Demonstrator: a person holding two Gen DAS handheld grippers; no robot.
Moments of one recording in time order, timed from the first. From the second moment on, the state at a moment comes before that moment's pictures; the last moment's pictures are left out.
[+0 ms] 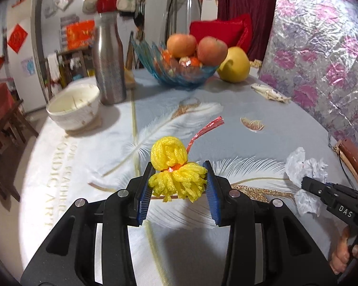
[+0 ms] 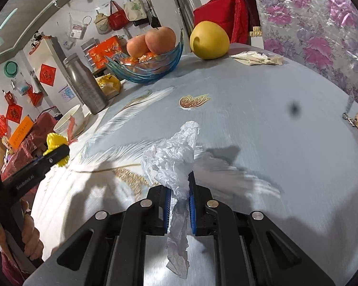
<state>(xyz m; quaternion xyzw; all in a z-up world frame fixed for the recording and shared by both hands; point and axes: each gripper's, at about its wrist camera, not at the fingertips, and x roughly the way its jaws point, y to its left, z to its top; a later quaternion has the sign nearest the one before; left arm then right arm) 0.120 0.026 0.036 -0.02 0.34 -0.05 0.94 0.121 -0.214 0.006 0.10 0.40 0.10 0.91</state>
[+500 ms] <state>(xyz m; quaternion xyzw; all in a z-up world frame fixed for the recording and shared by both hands) 0.050 0.031 0.069 -0.04 0.28 -0.06 0.96 0.048 -0.210 0.068 0.08 0.33 0.12 0.93</state>
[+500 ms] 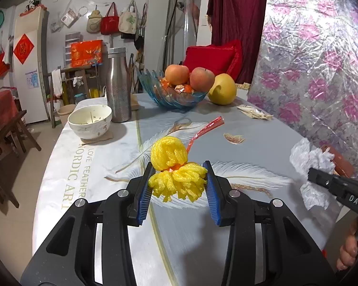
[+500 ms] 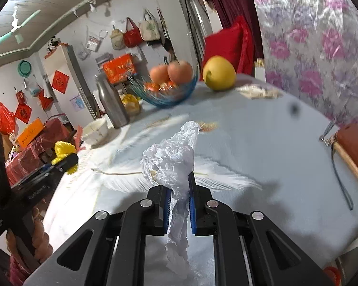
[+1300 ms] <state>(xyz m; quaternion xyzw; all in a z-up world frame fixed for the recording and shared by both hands) -0.001 -0.041 0.131 0.00 0.20 -0.11 0.97 -0.053 -0.242 0.149 0.05 0.21 0.10 0.97</state>
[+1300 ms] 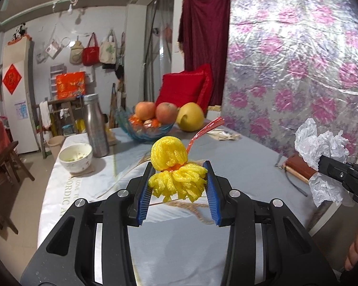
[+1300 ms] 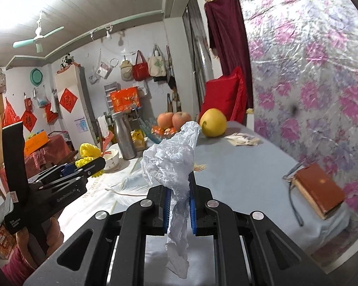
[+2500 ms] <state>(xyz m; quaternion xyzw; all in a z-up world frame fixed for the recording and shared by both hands) -0.040 -0.270 0.143 0.10 0.18 -0.28 0.94 -0.153 -0.415 0.153 0.09 0.16 -0.04 0.98</state>
